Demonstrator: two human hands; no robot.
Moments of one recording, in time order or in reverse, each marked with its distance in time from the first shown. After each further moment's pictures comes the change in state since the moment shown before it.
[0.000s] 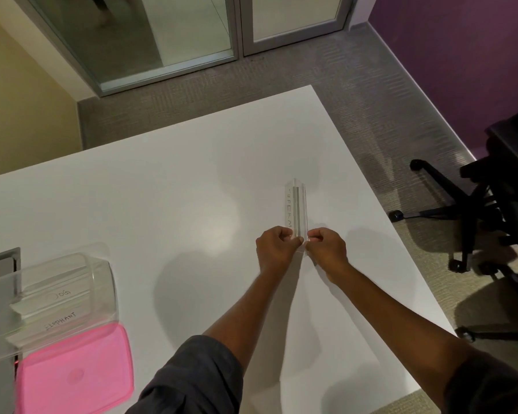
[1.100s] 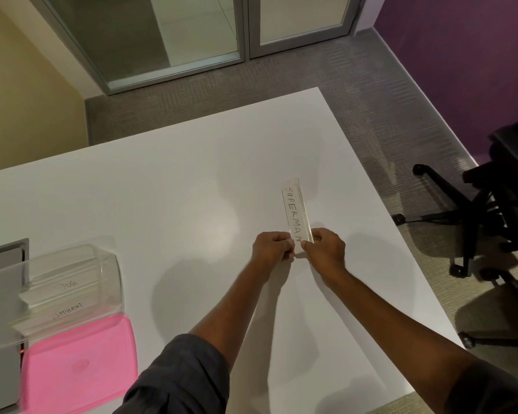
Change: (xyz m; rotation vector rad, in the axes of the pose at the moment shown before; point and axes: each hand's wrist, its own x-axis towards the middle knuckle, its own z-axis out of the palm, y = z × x) left_hand 0.013 -0.027 -0.028 -0.277 -0.277 -0.142; right_hand -0.024 -0.005 0.016 -0.058 0.077 -0.092
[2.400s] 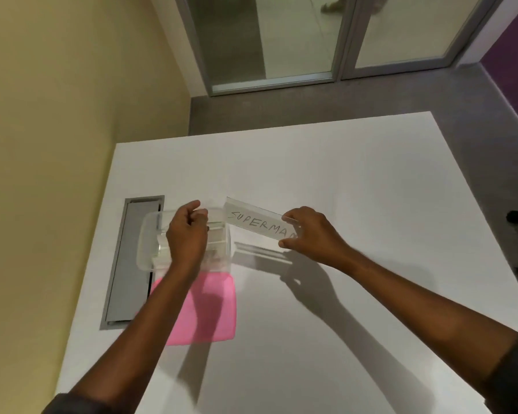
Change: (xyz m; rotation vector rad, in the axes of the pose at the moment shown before) left_hand -0.188 -0.010 -0.347 -0.211 0.837 0.290; right_hand -0.148 -0.163 0.141 -0.387 -0.546 -0.706
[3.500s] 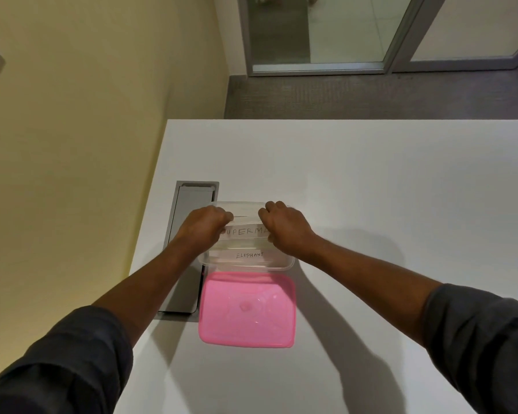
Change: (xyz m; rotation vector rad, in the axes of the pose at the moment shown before) left_hand 0.164 -0.063 -0.129 1.423 -0.525 0.736; right_hand 0.124 -0.127 0.177 -0.808 -0.121 -0.404
